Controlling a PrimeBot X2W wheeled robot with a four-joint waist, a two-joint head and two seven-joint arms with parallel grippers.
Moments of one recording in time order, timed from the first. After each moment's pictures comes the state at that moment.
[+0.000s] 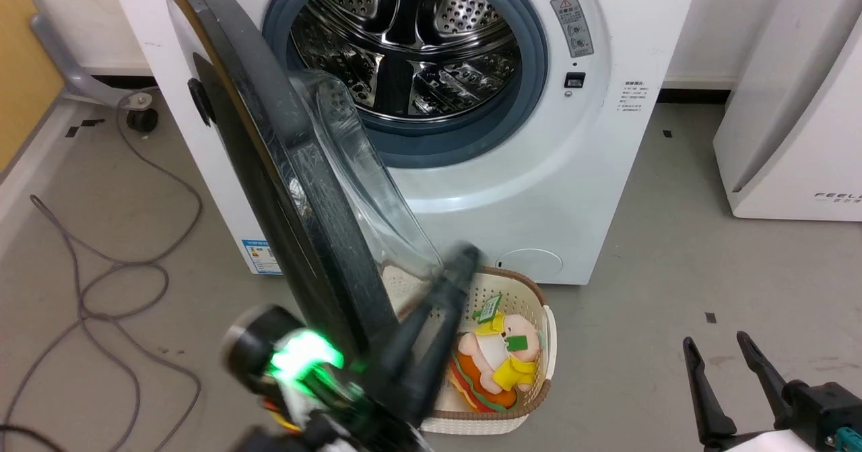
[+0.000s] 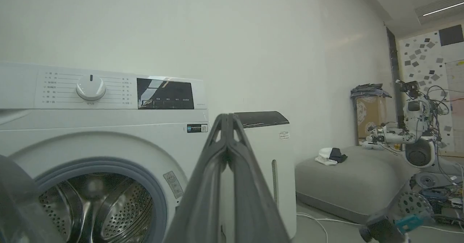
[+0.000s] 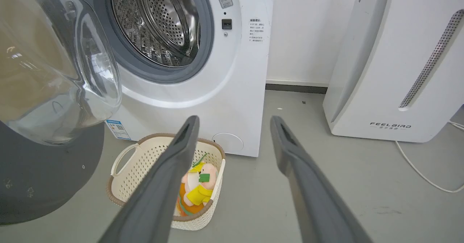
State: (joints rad) left arm -0.06 0.11 -0.45 -0.57 -0.18 -0.12 -0.19; right arm 0.13 -0.05 -0.09 -0.04 0.08 0.13 -0.05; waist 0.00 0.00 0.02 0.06
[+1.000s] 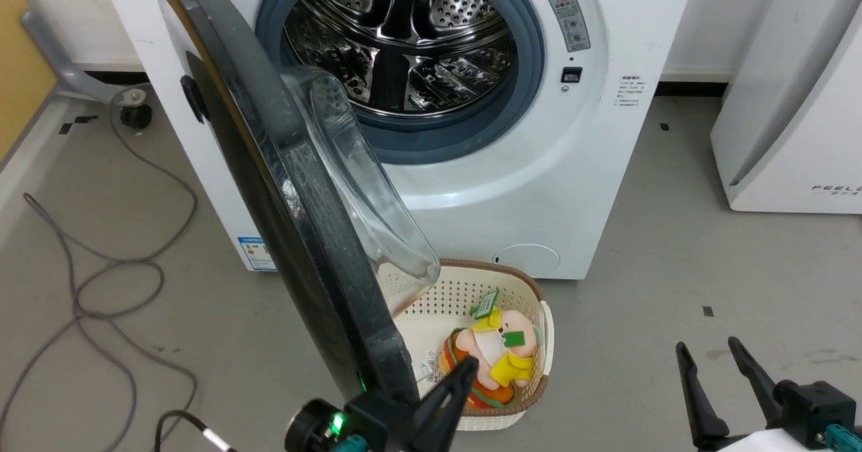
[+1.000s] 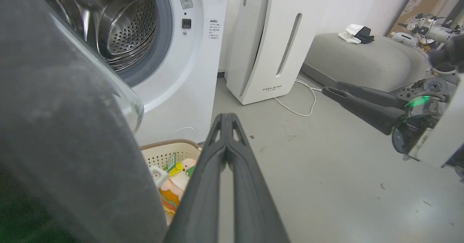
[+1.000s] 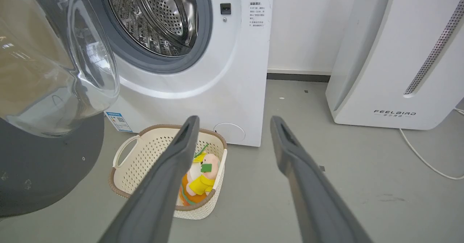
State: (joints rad) left arm 0.02 0.16 -0.57 -0.12 -0.29 -0.02 0.00; right arm 0.12 -0.05 -0.09 0.00 0.09 0.13 -0.05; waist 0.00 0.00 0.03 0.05
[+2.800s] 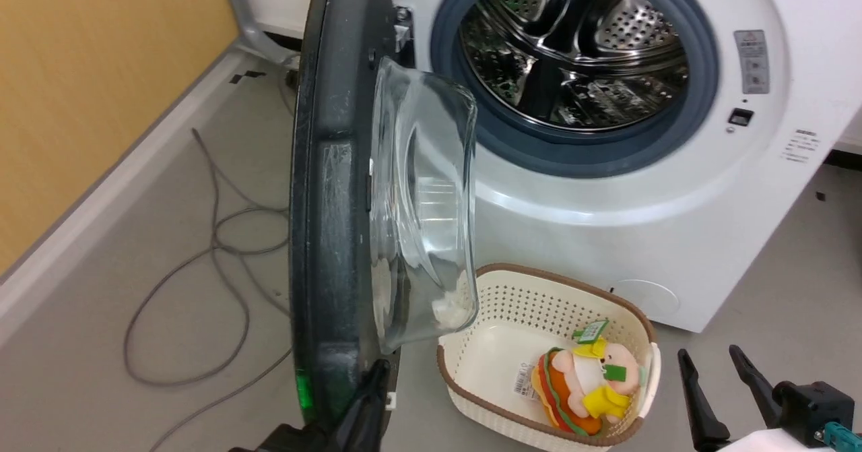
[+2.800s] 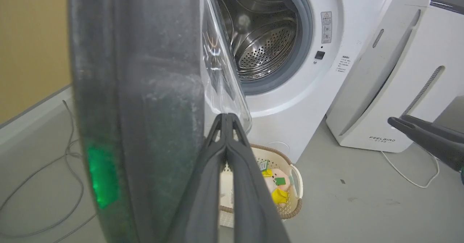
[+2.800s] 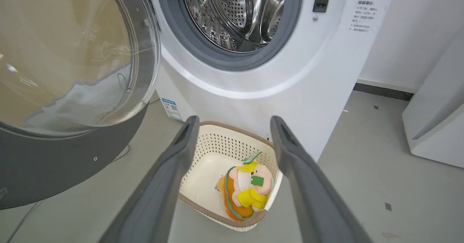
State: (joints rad) left arm 0.16 0.20 -0.47 -0.23 -0.29 0.20 -0.08; right arm 0.12 -0.05 -0.09 0.00 0.11 0.13 0.00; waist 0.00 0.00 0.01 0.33
